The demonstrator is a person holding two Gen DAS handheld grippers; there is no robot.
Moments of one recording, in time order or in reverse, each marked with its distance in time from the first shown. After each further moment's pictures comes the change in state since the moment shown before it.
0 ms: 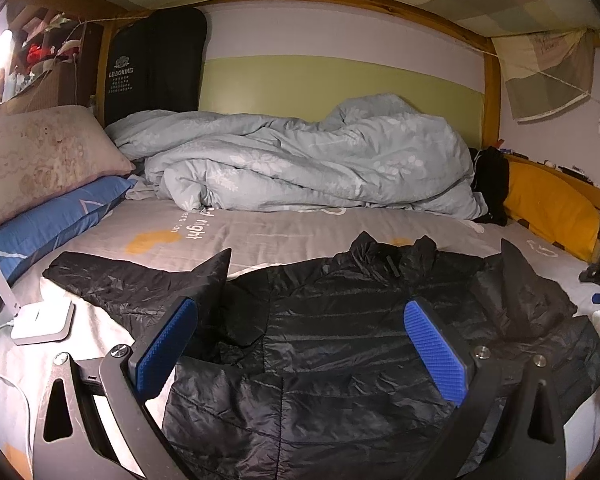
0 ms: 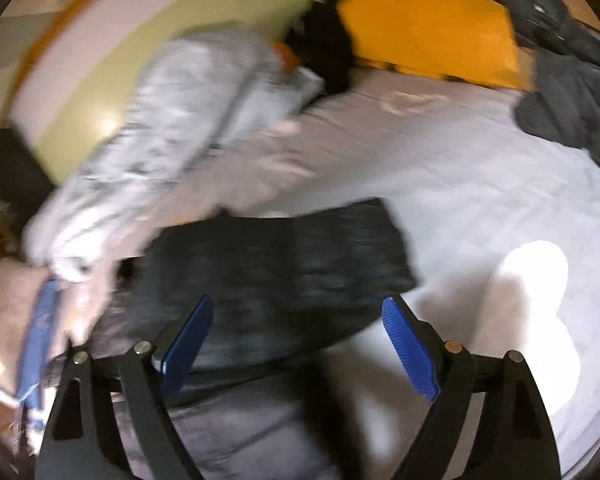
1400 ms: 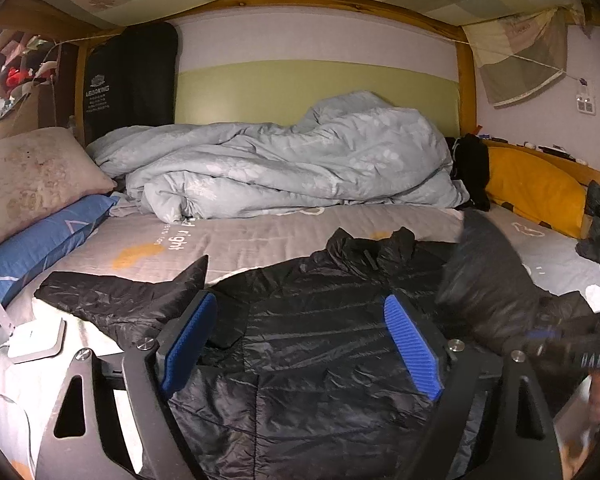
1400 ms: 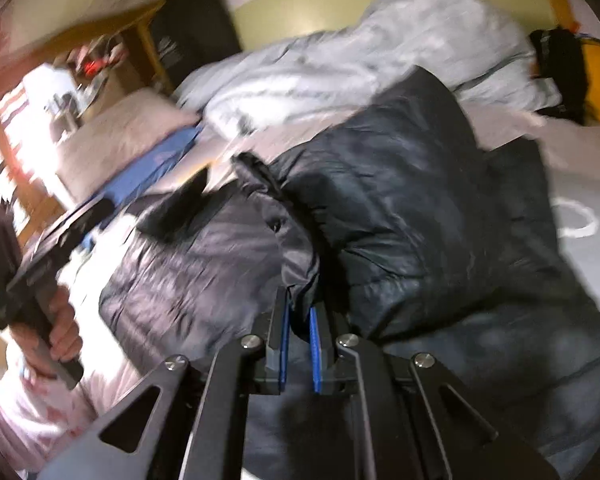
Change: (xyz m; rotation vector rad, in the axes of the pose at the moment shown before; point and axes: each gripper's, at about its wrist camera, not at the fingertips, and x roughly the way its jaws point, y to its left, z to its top) left arm -0.005 -0.024 -0.006 0.087 -0.012 -0.057; right arm 0.001 0.165 -0.145 -0.596 0.145 0.516
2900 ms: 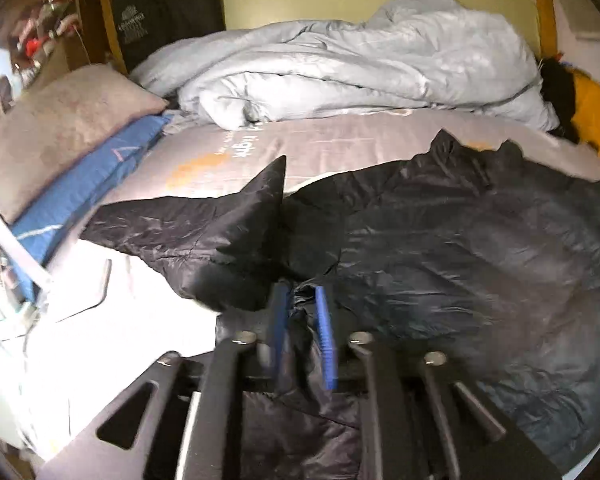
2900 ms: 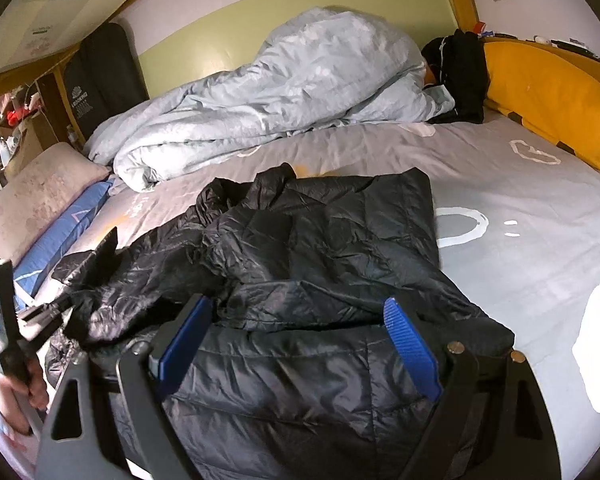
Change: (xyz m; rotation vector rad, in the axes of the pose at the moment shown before) left arm 0.066 0.045 -0.025 -0.026 0.365 0.246; right arm -0.048 -0.055 0.020 0.189 -0.136 -0.337
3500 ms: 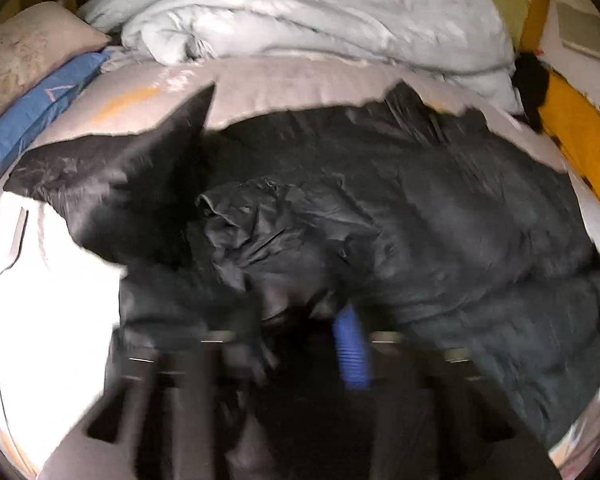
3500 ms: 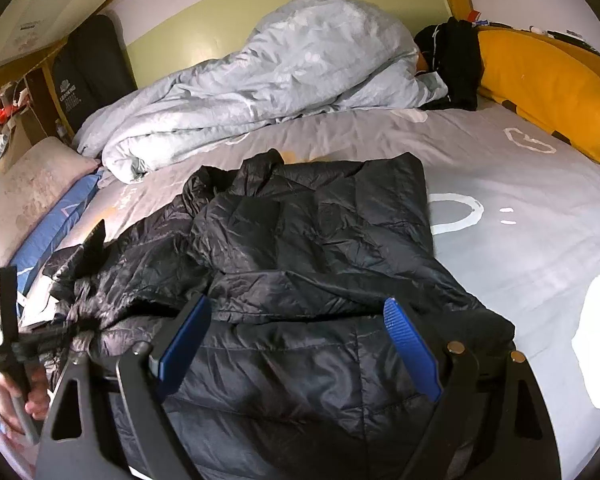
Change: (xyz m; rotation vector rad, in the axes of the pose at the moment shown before) left arm 0.046 -0.019 -0.001 -0.062 0.180 -0.223; right arm 0.010 -0.005 0.000 0.007 0.043 -0.027
